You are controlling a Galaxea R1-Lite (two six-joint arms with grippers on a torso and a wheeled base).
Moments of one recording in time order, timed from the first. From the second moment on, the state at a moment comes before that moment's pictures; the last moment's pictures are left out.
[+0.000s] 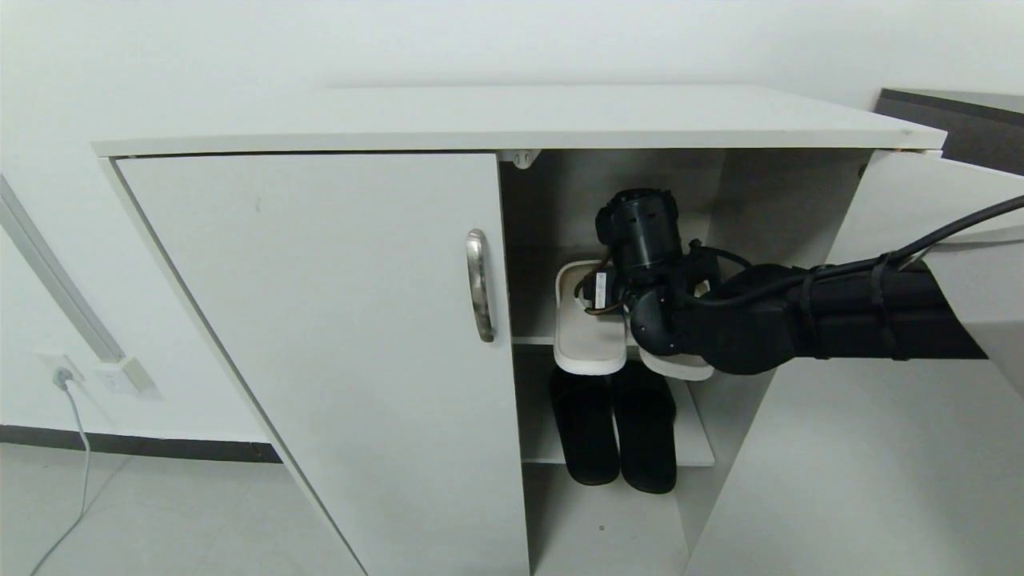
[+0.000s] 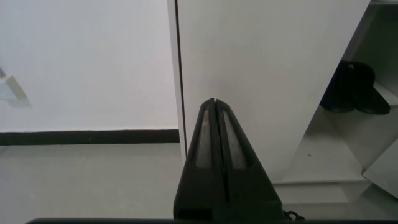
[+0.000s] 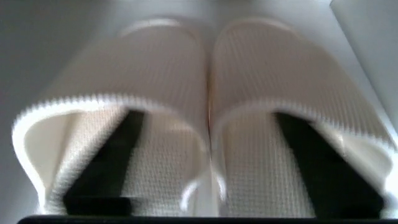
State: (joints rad) left arm 0.00 0.00 0.00 0.00 0.00 0.01; right arm 0.73 2.10 -1.63 -0.13 -0.76 0.26
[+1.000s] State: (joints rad) left arm 0.00 0.00 0.00 0.00 0.00 0.01; right arm 1.00 1.60 -1.00 -0.21 -0.75 0.30
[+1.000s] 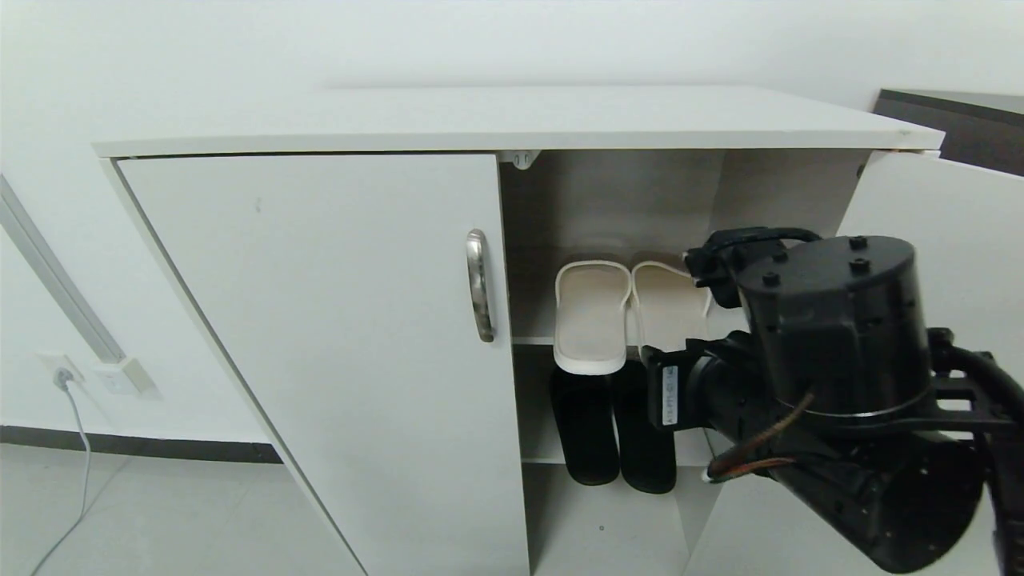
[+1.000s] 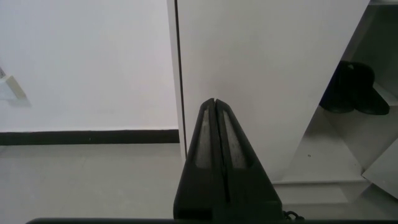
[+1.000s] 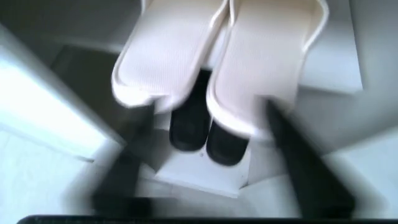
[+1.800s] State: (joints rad) left arm 0.00 0.00 0.00 0.00 0.00 0.01; right arm 1.01 1.59 -0.84 -0.40 -0.73 0.29
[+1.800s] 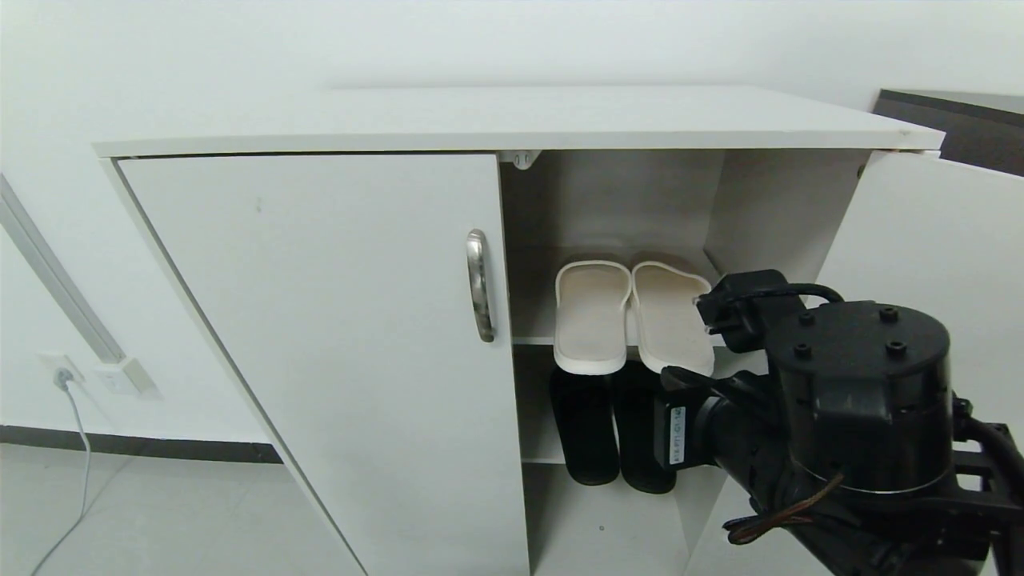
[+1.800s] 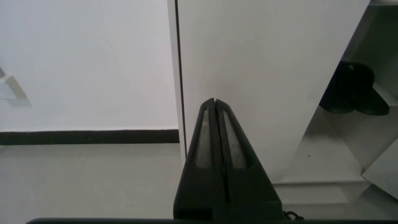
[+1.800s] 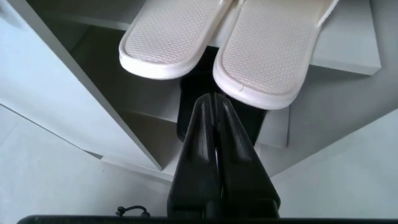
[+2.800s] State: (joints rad) left arm 0.00 0.00 0.00 0.00 0.00 0.01; right arm 1.00 1.61 -0.81 -0.45 -0.70 0.29
